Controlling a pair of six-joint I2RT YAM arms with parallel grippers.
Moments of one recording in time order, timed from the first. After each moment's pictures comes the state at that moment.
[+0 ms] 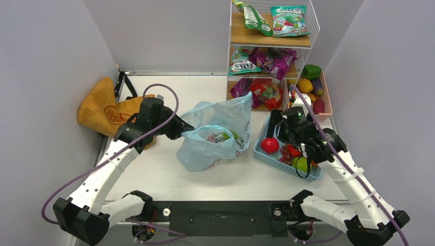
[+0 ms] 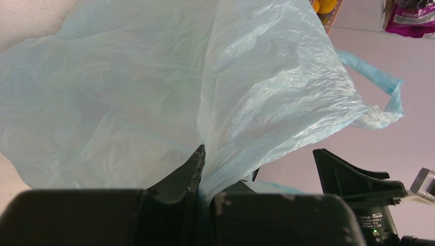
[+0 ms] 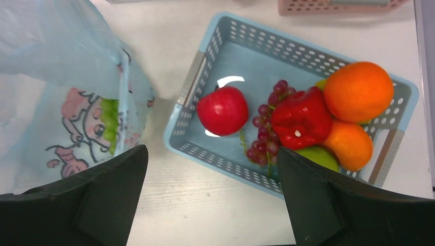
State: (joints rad) left arm -0.43 1.09 1.09 -0.69 0.21 -1.18; right arm 0.57 0.97 1.23 -1.01 0.43 0.48
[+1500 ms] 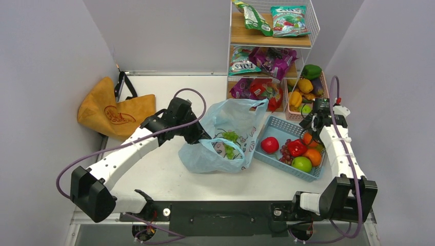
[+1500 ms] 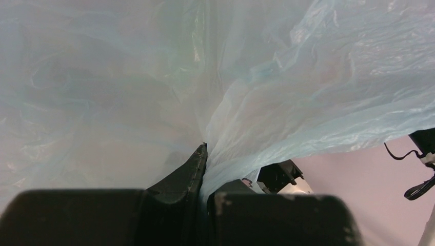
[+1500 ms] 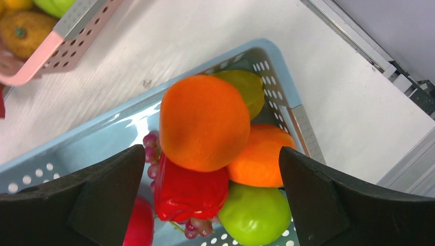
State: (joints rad) left arm -0.62 1.30 1.13 -0.67 0.24 -1.11; right arm -0.11 1.24 1.04 -0.87 0.43 0.67
